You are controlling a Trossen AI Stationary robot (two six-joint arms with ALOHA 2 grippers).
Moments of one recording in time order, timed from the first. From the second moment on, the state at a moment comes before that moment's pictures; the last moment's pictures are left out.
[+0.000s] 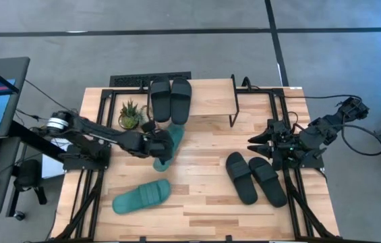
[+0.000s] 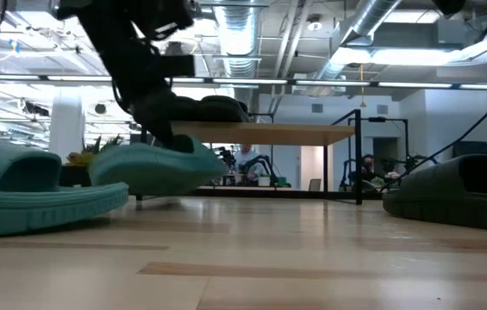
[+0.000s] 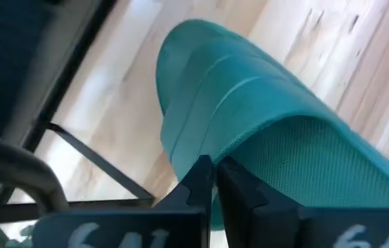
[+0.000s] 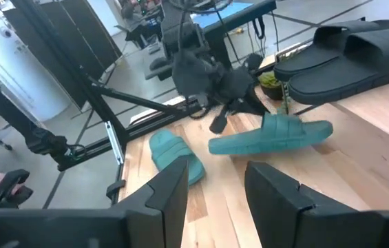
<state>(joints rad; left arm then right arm) -0.12 1.57 0.95 -0.60 -0.68 -0.42 0.58 0.69 0.84 -0.46 0.57 0.54</state>
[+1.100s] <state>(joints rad) -0.07 1.77 1.20 -0.96 -0.74 -0.60 0.58 0.69 0.84 -0.52 0.52 0.55</state>
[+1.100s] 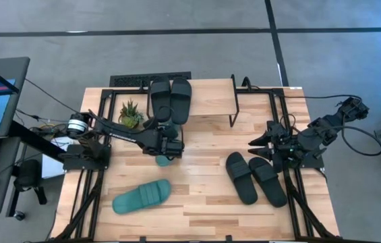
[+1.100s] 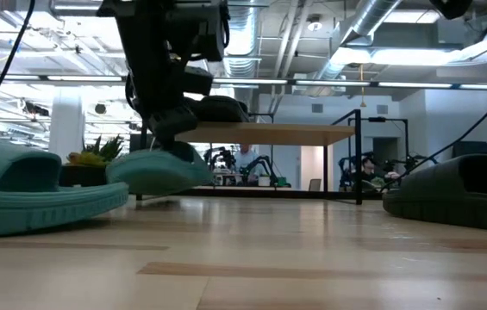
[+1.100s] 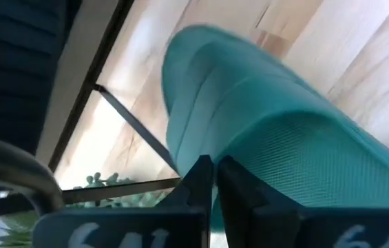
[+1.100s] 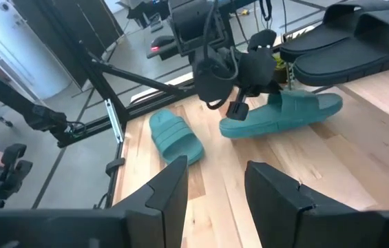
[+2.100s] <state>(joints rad) -0.06 1.80 1.19 -0.93 -0.69 -0.54 0.58 0.69 0.84 -0.52 0.52 0.54</state>
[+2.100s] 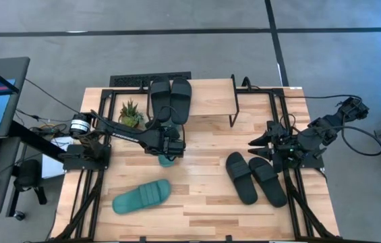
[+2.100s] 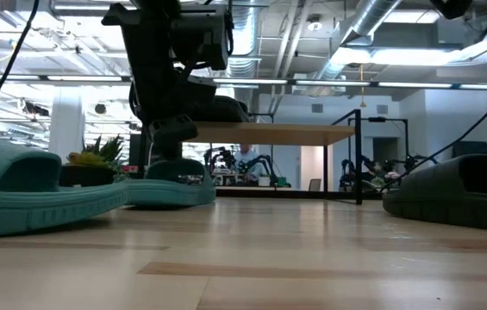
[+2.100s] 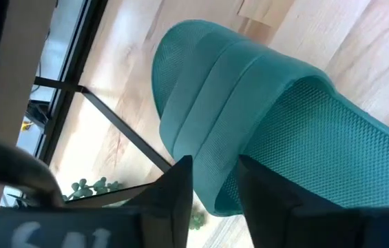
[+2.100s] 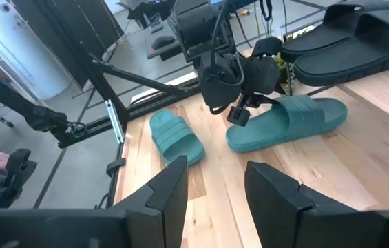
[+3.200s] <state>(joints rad) -0.28 1.66 1.19 -0.84 -0.28 0.01 0.58 0.69 0.84 -0.53 0.52 0.57</state>
